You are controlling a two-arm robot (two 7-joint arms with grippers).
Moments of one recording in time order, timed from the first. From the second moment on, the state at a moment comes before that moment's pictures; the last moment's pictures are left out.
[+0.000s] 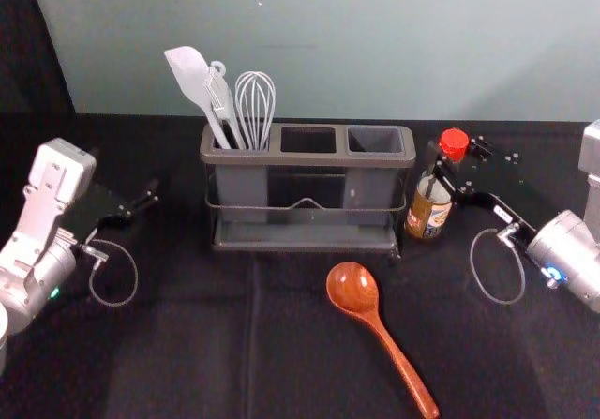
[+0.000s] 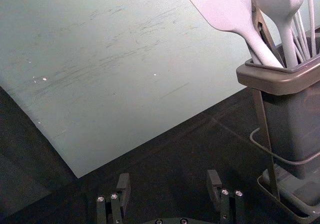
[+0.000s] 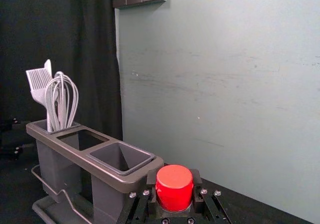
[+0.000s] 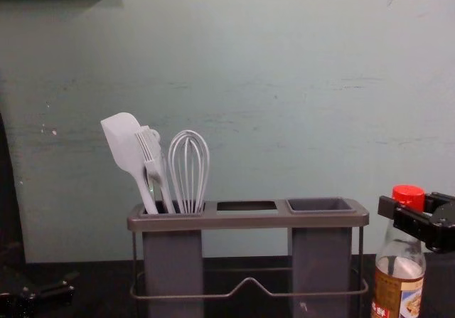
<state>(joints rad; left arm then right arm) -0.20 0.60 0.45 -1.41 -0.25 -0.12 0.03 0.23 0.41 -0.24 -1.36 0.40 -0.22 0.49</state>
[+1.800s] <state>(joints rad) -0.20 0.60 0.45 -1.41 -0.25 -0.12 0.03 0.03 0.46 -0.21 -1.66 0.43 -0.25 0.51</state>
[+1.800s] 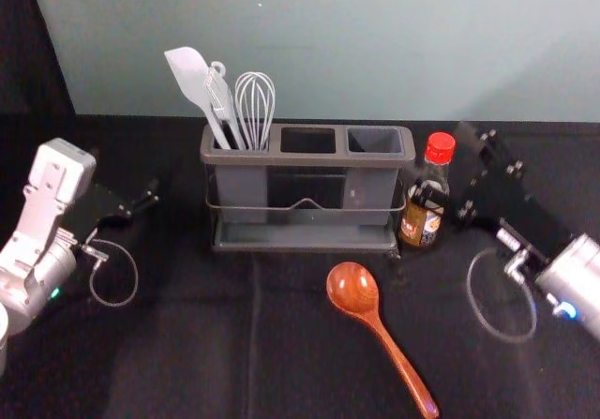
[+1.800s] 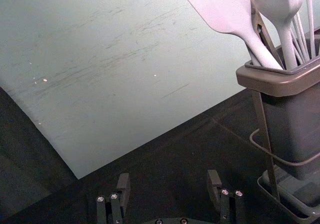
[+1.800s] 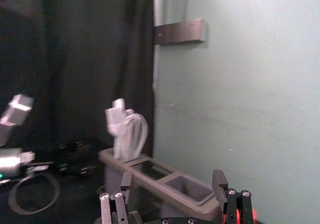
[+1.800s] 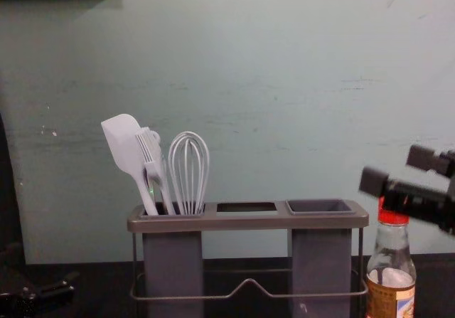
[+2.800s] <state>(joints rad) -0.20 0.60 0.45 -1.41 -0.25 -0.12 0.03 -0.10 0.46 -0.33 -1.67 0.31 -0.19 0.45</state>
